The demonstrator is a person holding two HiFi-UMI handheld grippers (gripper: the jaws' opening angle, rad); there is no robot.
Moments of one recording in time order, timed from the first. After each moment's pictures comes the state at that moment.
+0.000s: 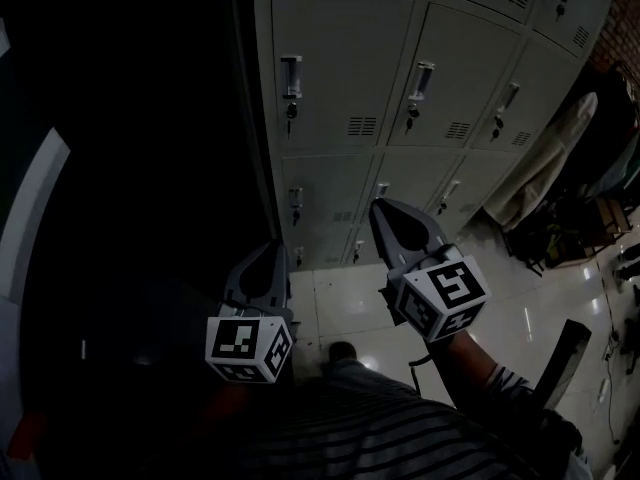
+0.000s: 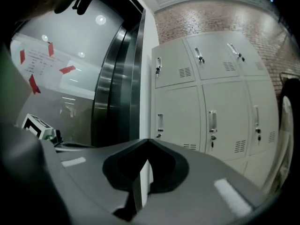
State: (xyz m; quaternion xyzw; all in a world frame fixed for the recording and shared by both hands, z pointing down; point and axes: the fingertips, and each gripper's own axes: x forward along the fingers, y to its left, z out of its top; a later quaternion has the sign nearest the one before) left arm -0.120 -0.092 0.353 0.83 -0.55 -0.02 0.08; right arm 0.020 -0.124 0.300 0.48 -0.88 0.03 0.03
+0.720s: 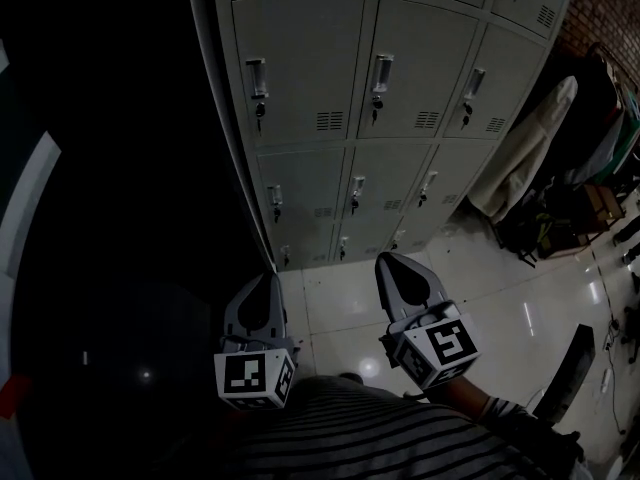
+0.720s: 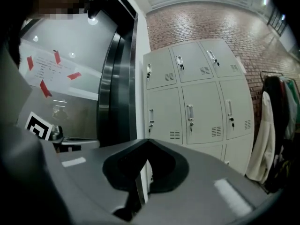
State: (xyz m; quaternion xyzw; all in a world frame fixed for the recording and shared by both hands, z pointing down) left arm -0.072 -0.012 0.366 0.81 -0.58 -0.01 0.06; right arm 0.096 -0.015 0.336 0.52 -0.85 0.05 0.03
